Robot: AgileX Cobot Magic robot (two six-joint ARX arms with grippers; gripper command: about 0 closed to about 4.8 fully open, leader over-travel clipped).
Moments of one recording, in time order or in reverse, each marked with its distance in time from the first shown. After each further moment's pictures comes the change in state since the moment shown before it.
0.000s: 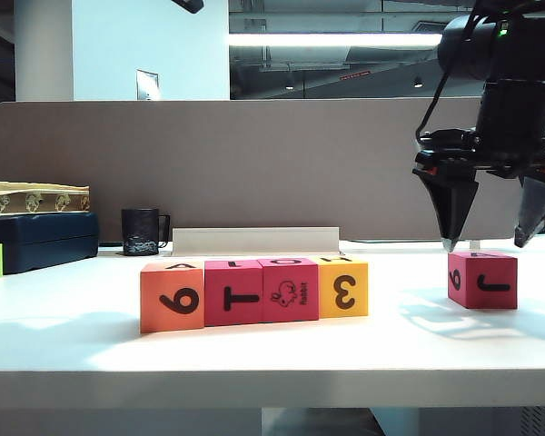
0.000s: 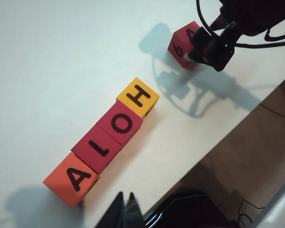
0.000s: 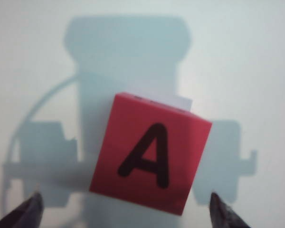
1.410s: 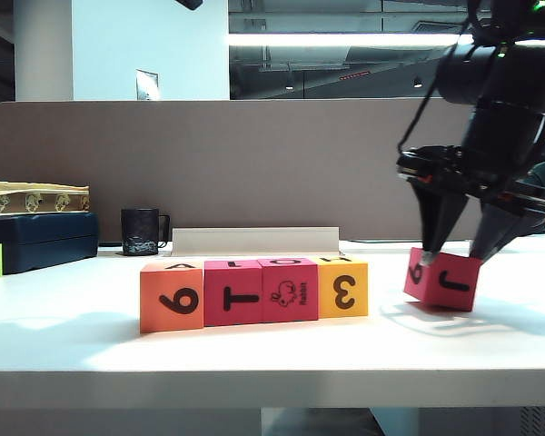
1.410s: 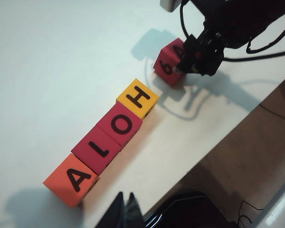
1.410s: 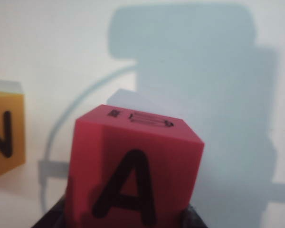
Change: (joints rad) left arm 0.000 -0.006 0.000 0.001 0.000 0.000; right arm -0.001 0.066 0.000 0.035 -0.225 0.010
